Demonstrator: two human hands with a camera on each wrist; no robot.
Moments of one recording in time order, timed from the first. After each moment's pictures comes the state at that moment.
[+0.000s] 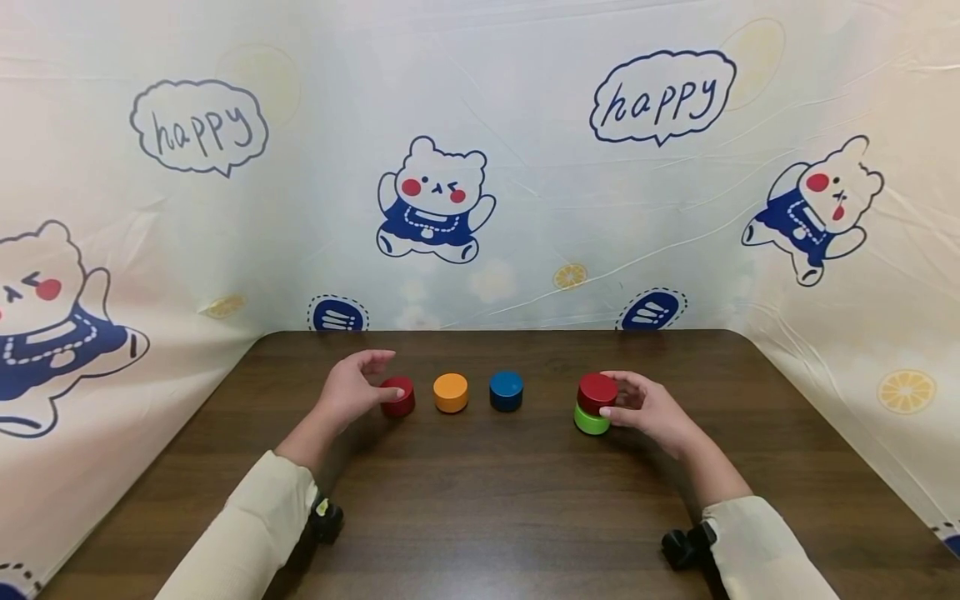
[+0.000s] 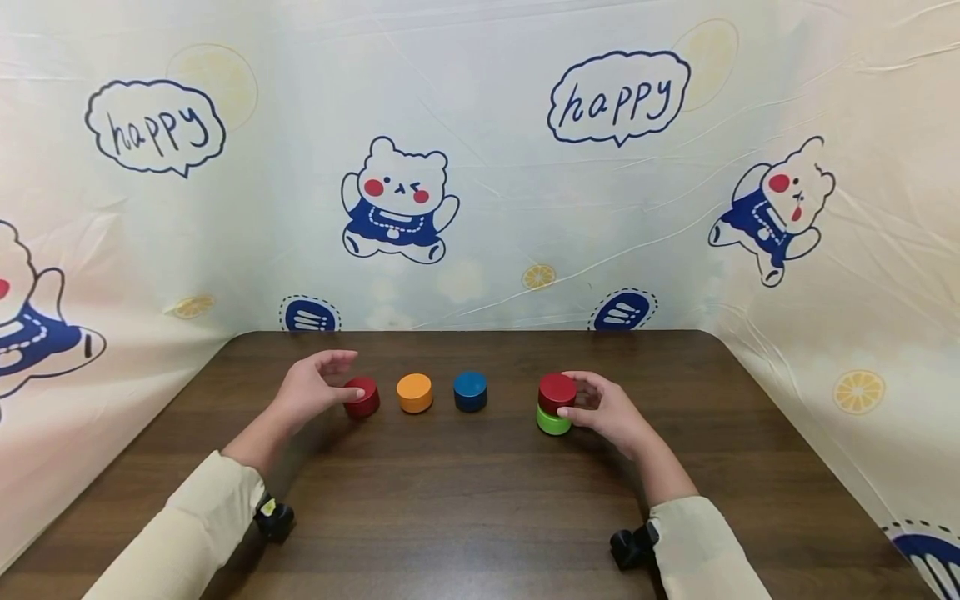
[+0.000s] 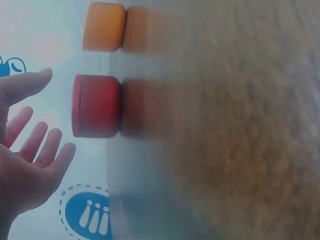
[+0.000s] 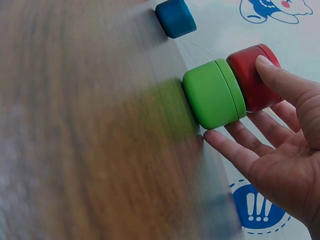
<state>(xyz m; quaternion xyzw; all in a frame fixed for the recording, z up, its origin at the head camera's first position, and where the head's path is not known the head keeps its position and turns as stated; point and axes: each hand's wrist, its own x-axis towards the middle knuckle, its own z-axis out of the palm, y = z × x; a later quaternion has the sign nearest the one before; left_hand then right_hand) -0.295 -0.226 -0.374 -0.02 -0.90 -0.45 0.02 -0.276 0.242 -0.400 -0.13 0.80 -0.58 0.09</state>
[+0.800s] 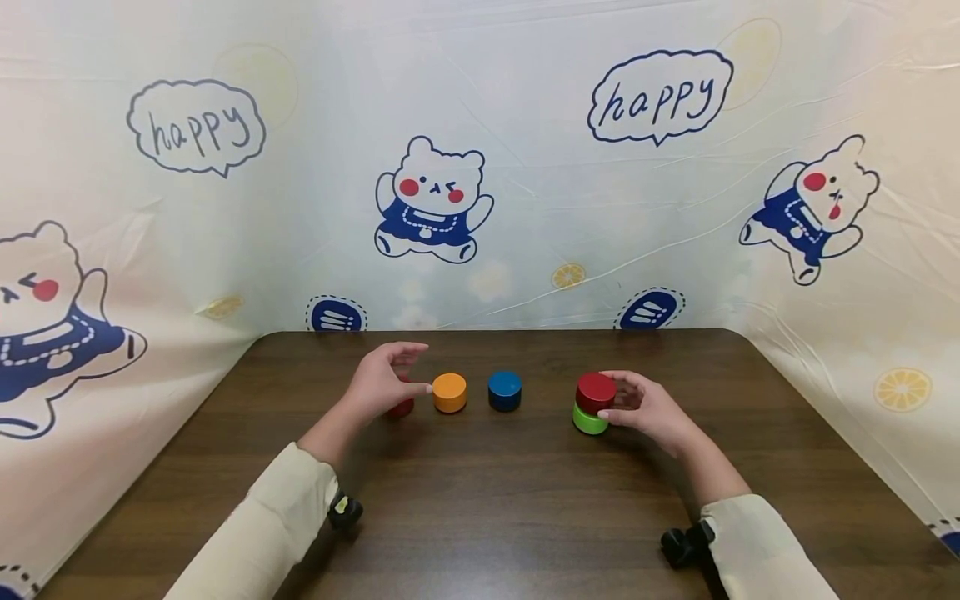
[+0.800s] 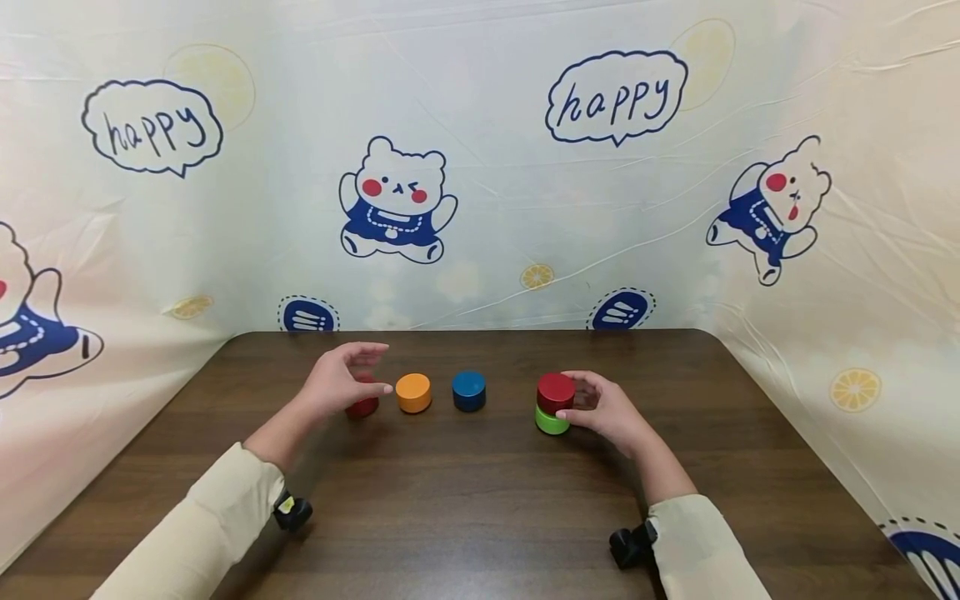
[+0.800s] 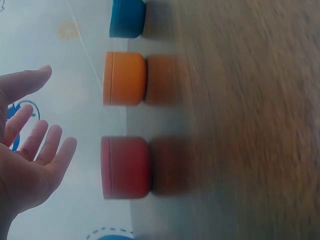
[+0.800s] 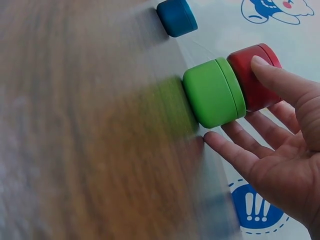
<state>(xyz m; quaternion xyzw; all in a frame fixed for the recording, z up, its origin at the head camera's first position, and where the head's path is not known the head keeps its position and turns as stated) -0.289 -0.183 -0.354 -0.09 -0.89 -0.45 0.02 -0.276 0.242 -0.399 -0.13 0.82 -0.56 0.07</state>
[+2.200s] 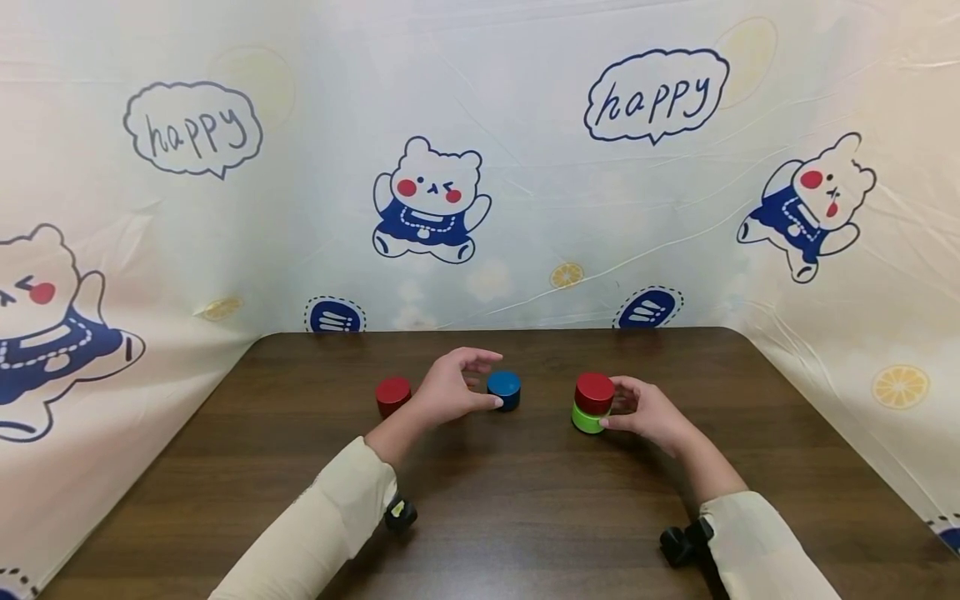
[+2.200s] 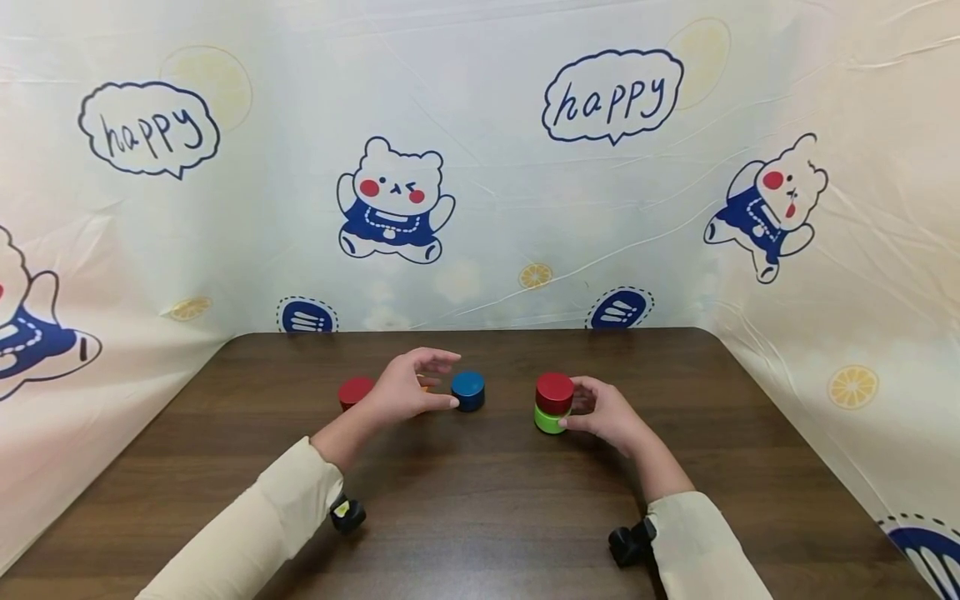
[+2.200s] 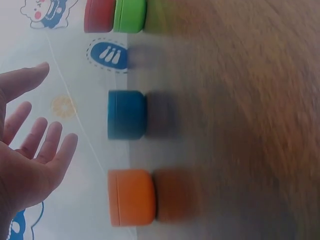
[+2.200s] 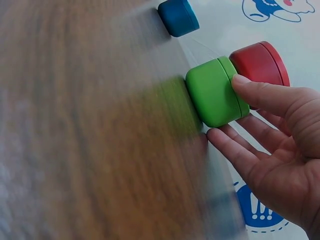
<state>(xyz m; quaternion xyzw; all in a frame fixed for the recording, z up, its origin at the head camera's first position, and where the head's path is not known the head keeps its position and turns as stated) -0.282 -0.096 -0.357 -0.20 -0.85 -0.49 0.01 -0.278 0.243 -0.404 -0.14 0.84 -0.52 0.07</state>
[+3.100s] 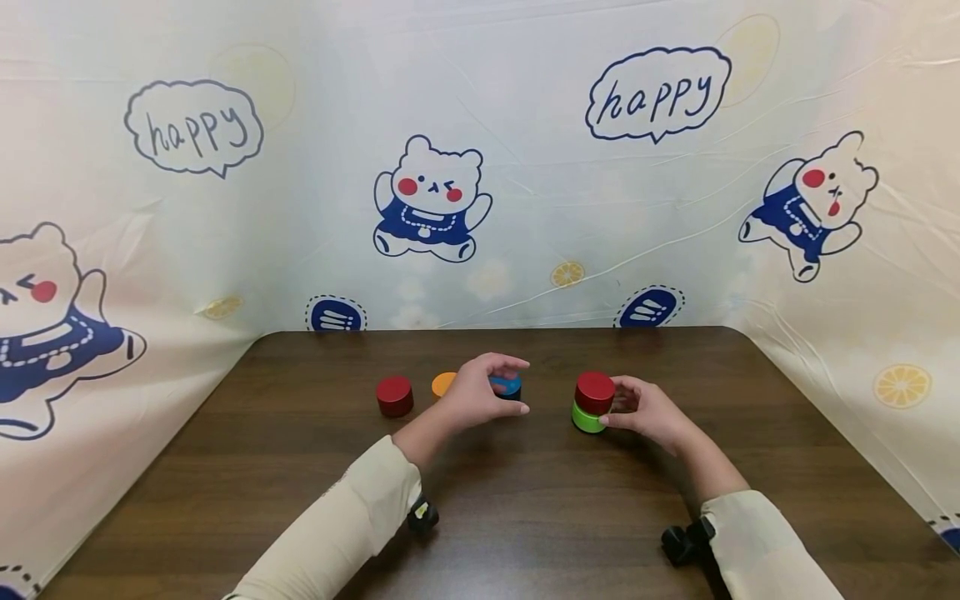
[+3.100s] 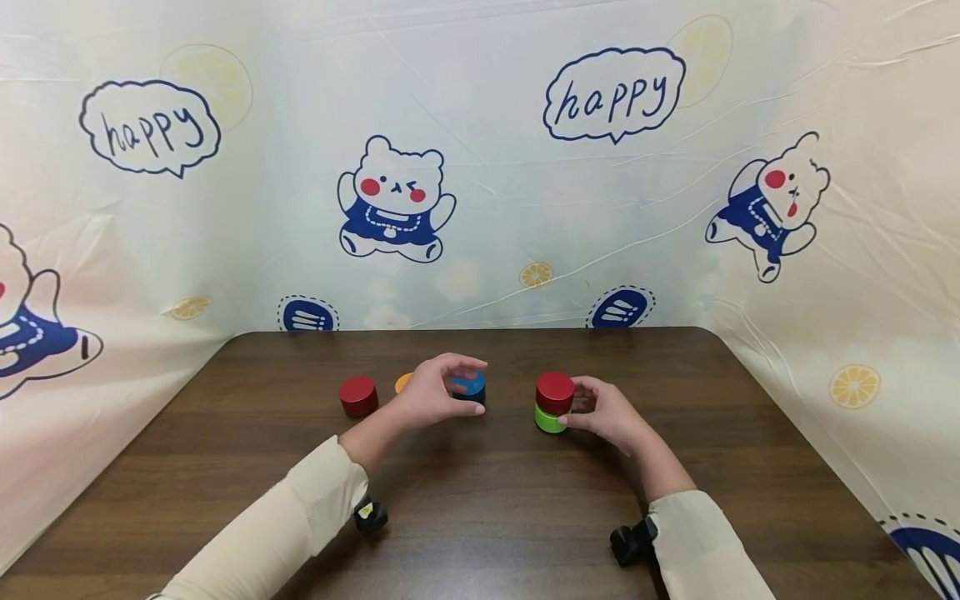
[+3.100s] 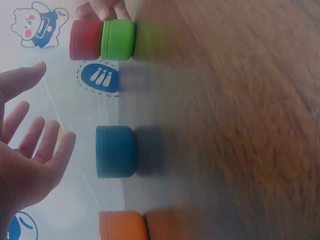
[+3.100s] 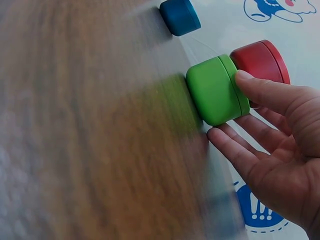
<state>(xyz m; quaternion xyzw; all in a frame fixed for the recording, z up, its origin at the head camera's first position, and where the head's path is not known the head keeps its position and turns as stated) -0.283 -0.068 -0.365 -0.23 -0.84 -0.49 -0.04 -0.279 0.243 -0.405 -0.14 0.84 -0.52 0.07</state>
